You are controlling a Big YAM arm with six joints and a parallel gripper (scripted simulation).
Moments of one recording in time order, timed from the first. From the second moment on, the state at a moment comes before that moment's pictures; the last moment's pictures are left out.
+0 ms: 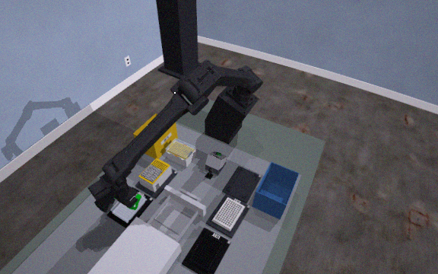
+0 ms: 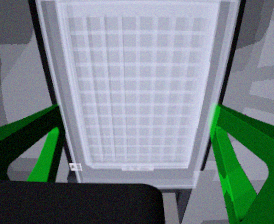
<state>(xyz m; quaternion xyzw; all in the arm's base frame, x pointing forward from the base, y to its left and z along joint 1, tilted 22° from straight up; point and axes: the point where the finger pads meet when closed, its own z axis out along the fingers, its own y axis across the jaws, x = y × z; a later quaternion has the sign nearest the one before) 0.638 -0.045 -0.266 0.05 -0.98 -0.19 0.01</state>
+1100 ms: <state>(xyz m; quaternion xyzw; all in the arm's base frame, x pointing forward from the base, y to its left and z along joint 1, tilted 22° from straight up) 0.637 -0.045 -0.267 0.05 -0.98 -0.19 0.01</state>
